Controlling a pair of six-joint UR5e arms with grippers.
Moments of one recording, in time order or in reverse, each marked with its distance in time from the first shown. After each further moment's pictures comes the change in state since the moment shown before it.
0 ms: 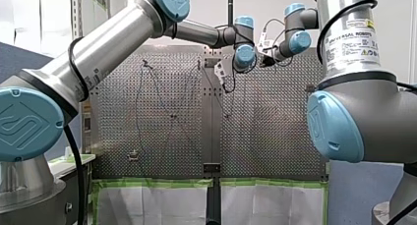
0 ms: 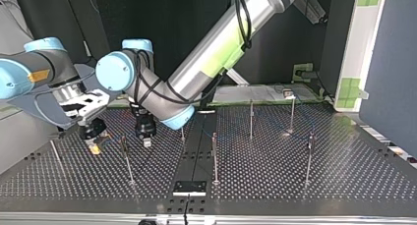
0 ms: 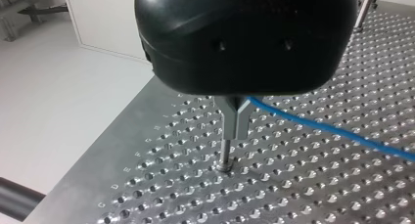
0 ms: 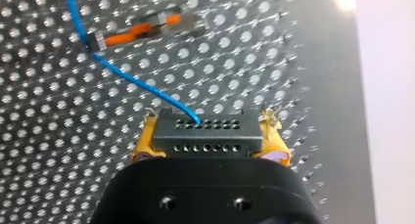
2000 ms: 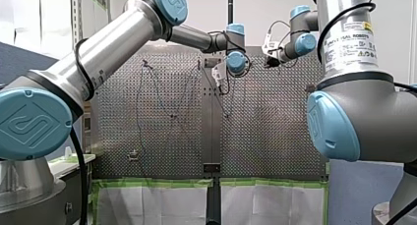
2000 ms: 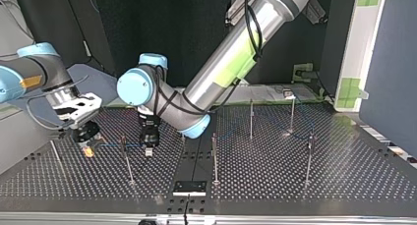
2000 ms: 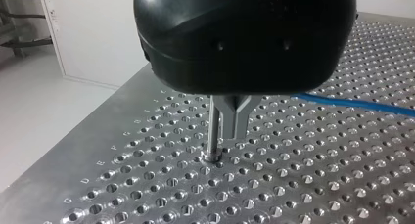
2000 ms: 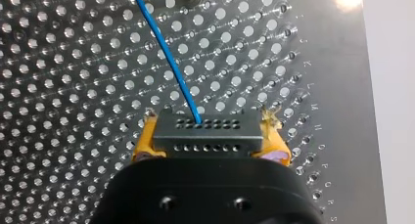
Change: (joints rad) left arm 0.070 -0.001 -0.036 0.063 0.196 0.064; right arm -0.049 0.028 -0.020 -0.009 -0.056 0.000
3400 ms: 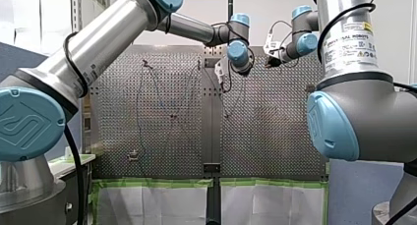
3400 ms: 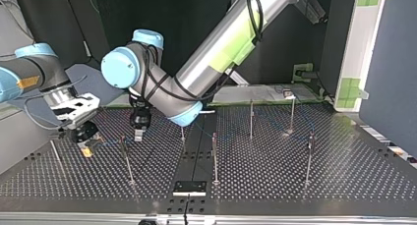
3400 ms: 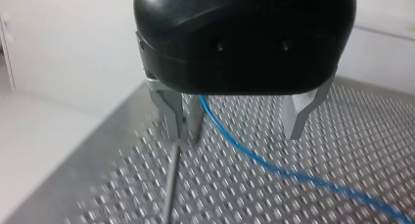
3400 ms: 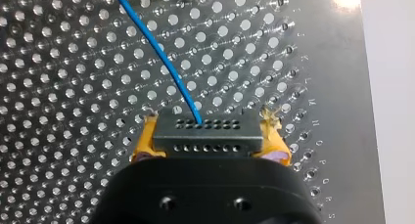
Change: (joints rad) left arm -0.061 0.080 -0.079 -0.136 0.040 -0.022; right arm -0.009 0.002 -0.002 0.001 -0.013 -0.006
